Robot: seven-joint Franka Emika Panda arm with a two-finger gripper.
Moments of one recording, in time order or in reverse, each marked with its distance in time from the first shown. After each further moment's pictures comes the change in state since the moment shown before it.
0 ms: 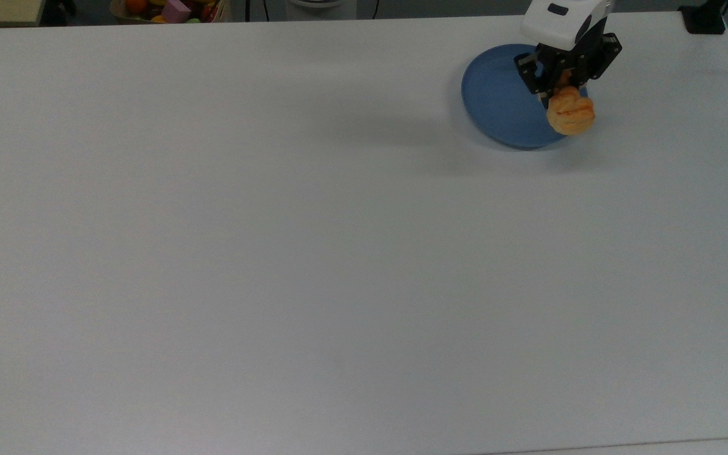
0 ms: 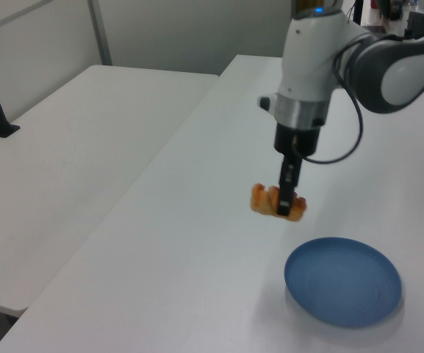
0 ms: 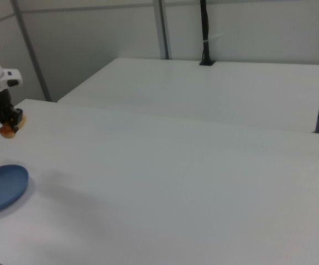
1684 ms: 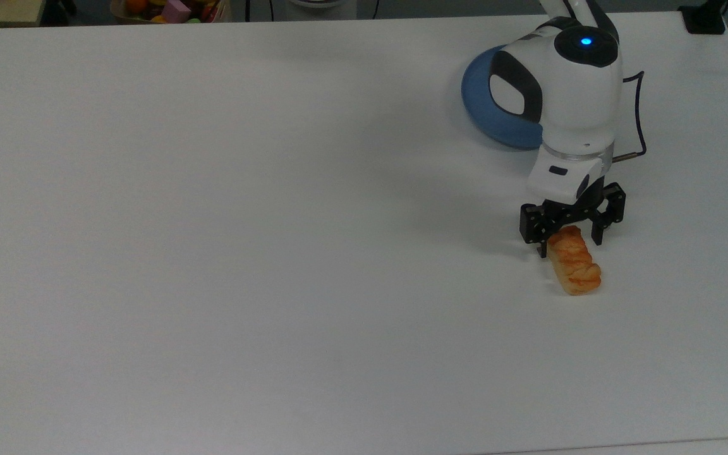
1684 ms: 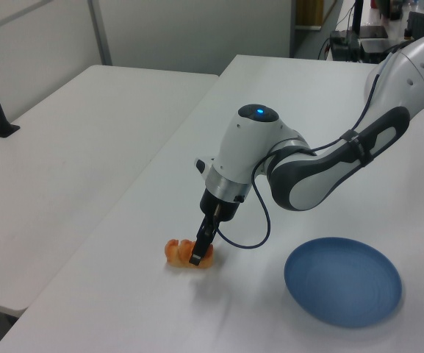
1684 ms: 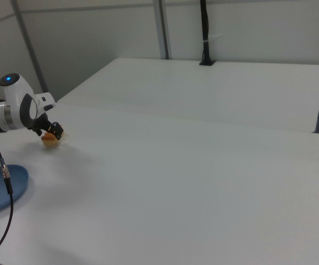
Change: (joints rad) arm 0.199 0.529 -0.248 0.383 -0.114 0.405 -0.015
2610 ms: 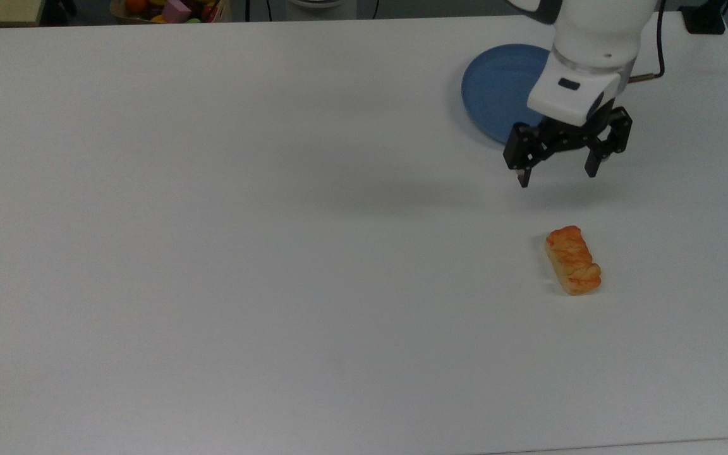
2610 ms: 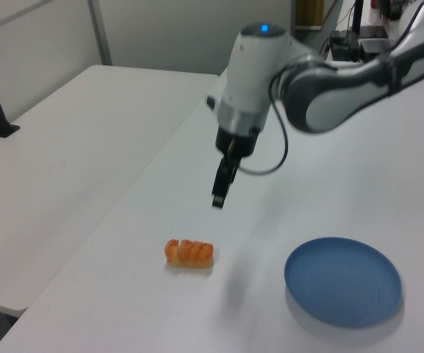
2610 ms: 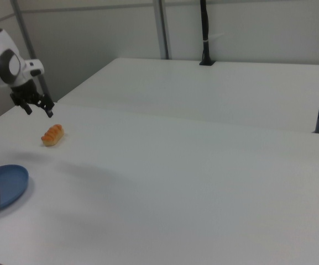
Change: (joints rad) arm -0.023 -0.263 -0.007 -0.003 0.001 -0.434 0.001
